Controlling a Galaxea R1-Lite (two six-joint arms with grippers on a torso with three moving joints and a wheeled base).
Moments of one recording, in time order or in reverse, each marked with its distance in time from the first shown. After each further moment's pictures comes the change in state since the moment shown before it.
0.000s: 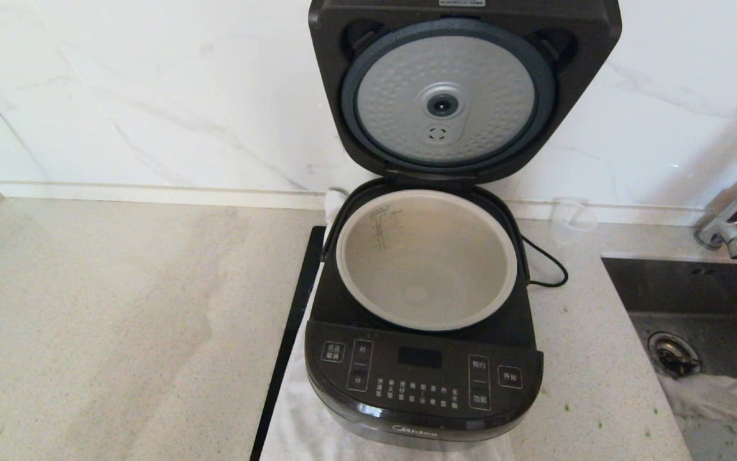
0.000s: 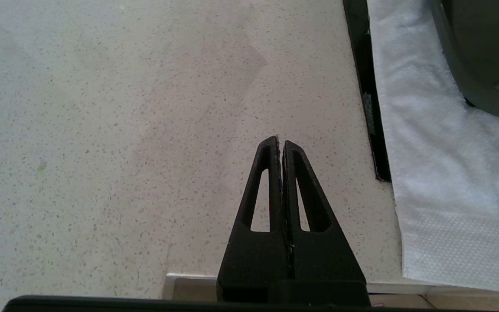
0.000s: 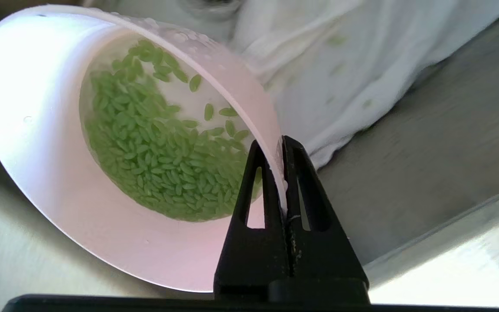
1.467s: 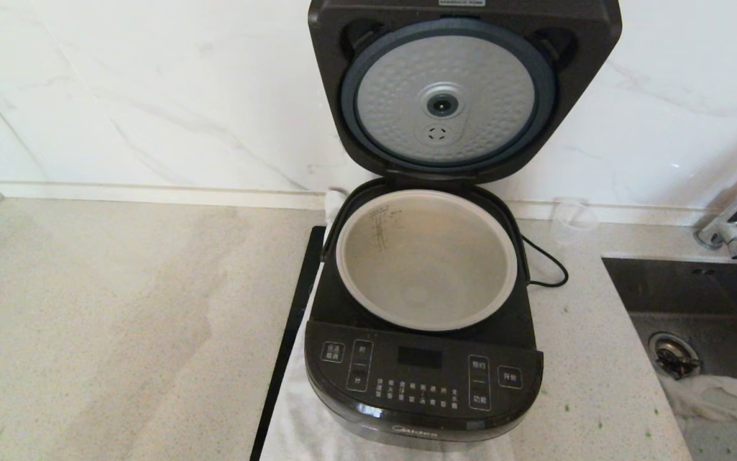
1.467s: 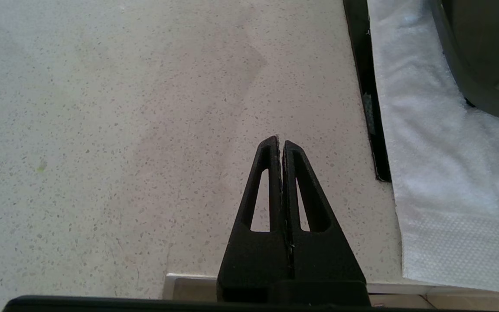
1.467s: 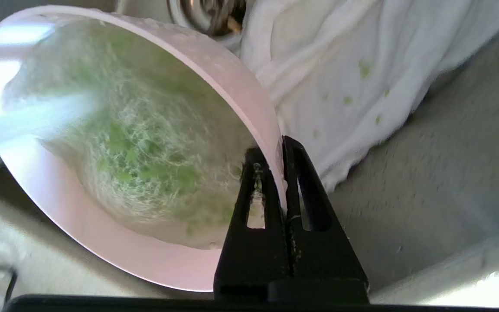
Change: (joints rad) left arm 0.000 0.000 0.000 0.000 0.000 0.000; right arm -0.069 0.211 -0.388 0.279 0.117 0.076
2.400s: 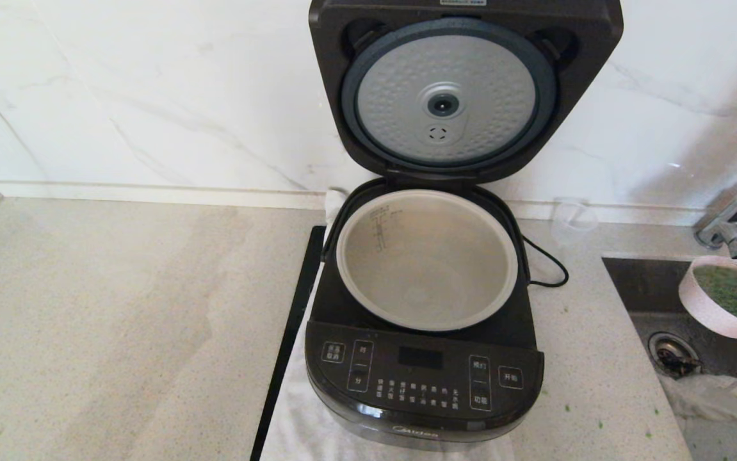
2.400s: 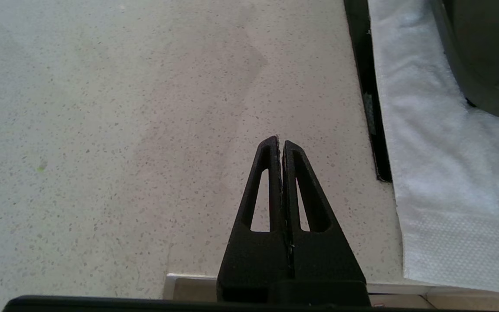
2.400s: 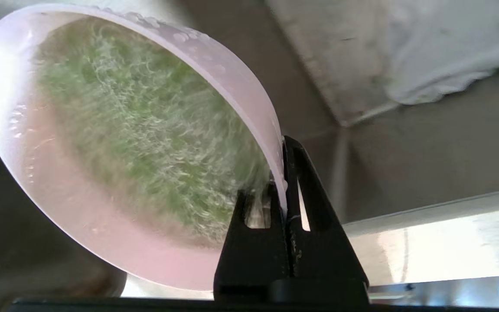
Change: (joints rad) left arm 0.000 0.000 0.000 0.000 0.000 0.000; right arm 0.421 -0.427 0.197 0.209 -0.065 -0.055
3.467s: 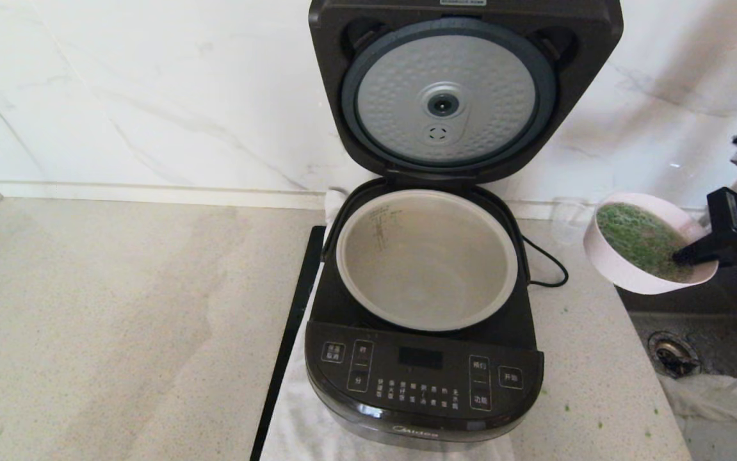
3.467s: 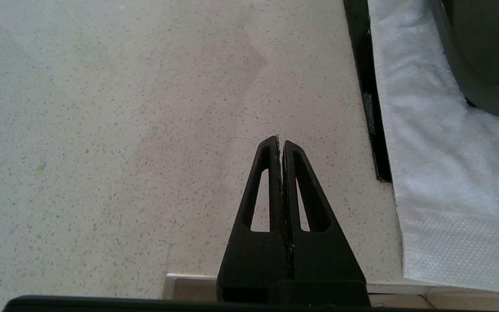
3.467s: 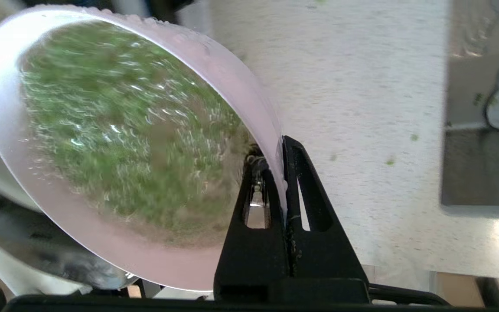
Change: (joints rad) left arm 0.000 0.000 0.000 0.000 0.000 0.000; right arm 0.584 -0.243 -0.152 0.134 -0.182 0.217
